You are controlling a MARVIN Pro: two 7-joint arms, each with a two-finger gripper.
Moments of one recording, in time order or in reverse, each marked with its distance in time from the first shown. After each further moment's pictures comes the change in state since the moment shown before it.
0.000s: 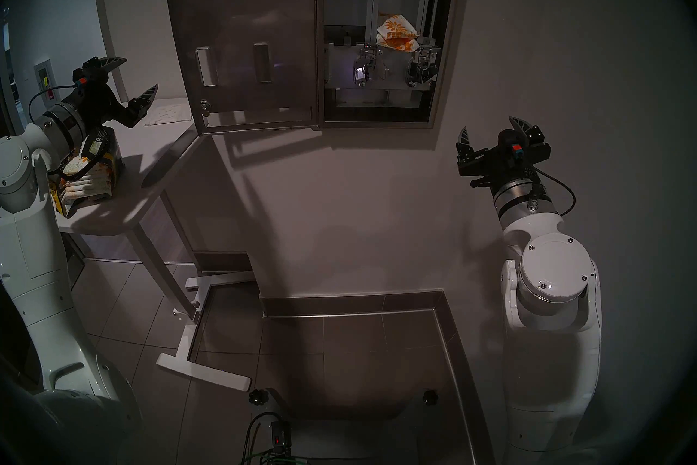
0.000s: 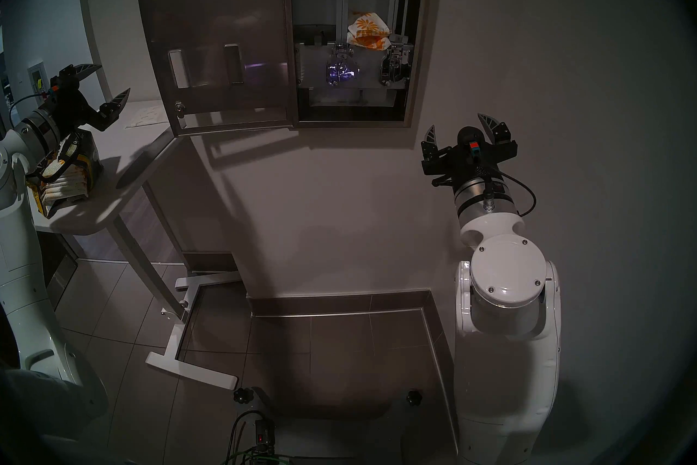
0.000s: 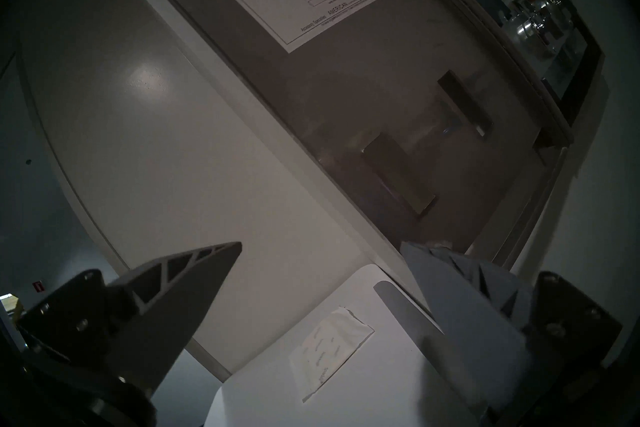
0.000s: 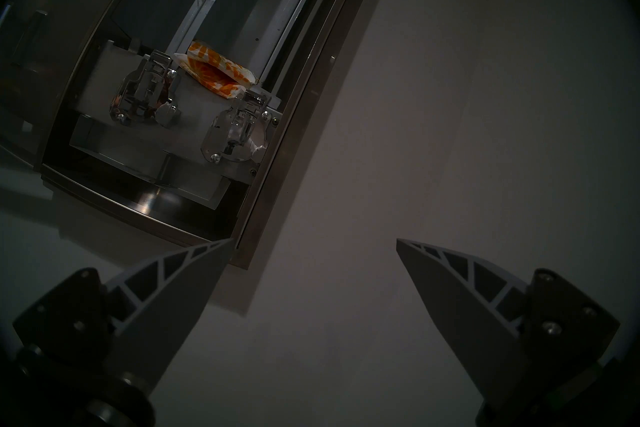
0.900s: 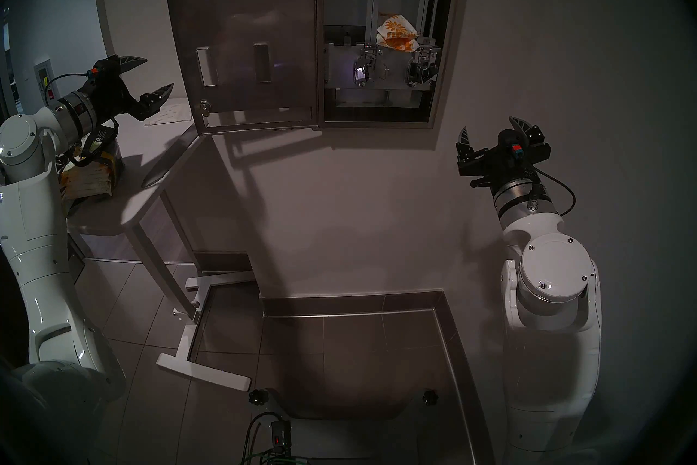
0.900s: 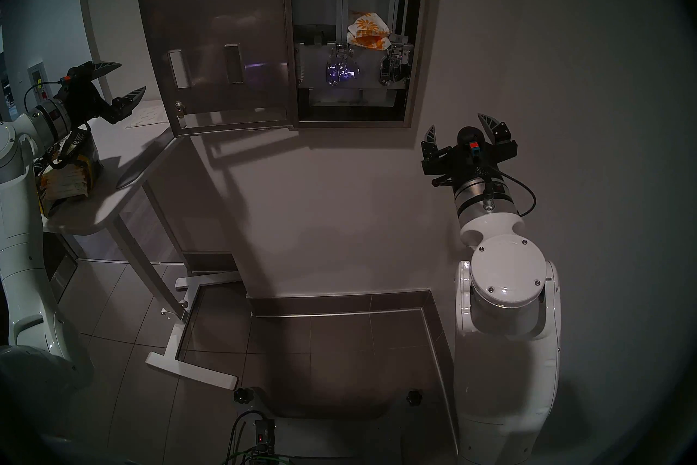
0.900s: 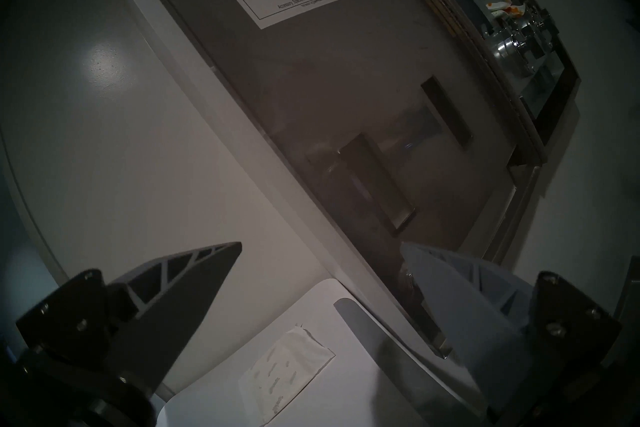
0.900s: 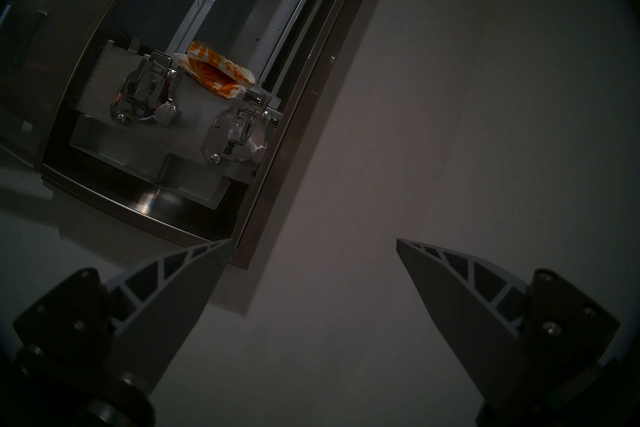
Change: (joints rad) left arm -0.143 0.073 0.108 0.199 -0.057 -0.029 -0.086; right arm 0.000 0.000 0.000 0.000 0.000 0.000 0.000
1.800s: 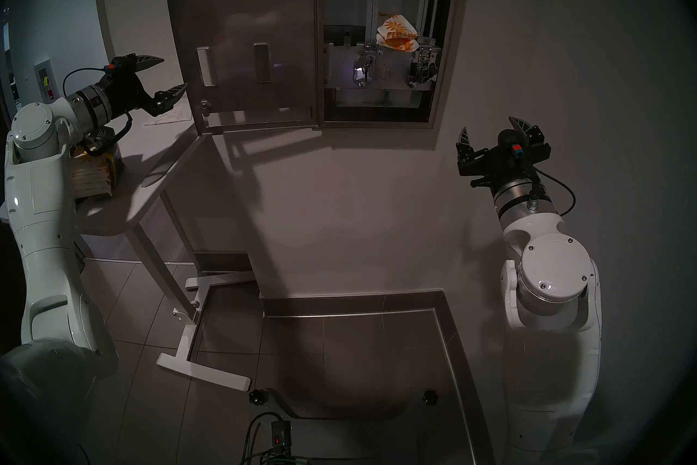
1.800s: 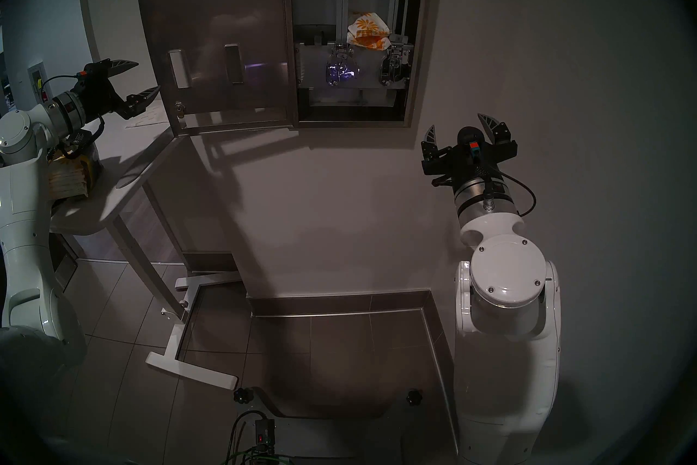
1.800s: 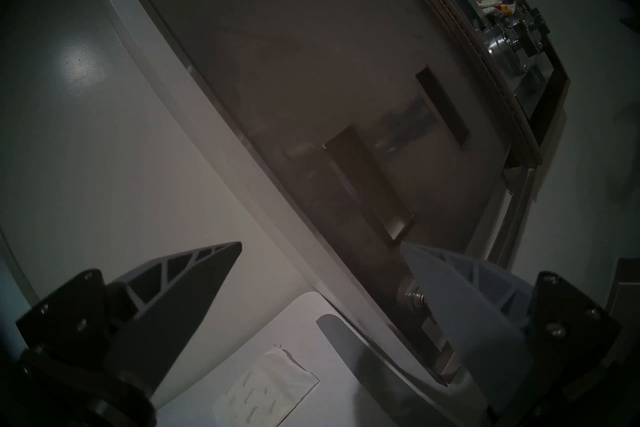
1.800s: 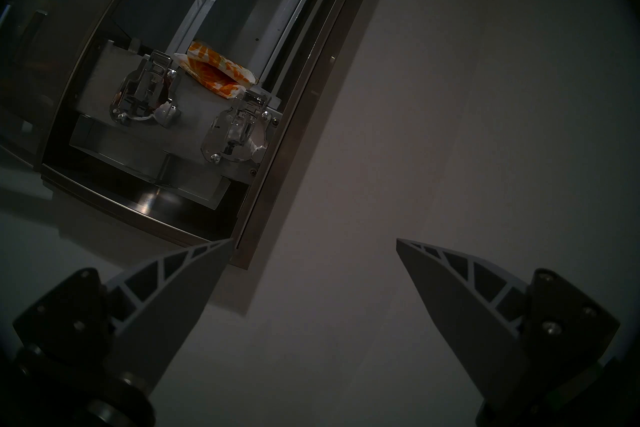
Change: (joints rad) left arm -0.130 0.032 0.114 0.197 -0.023 -0.064 -0.017; right arm 0.000 0.000 0.000 0.000 0.000 0.000 0.000
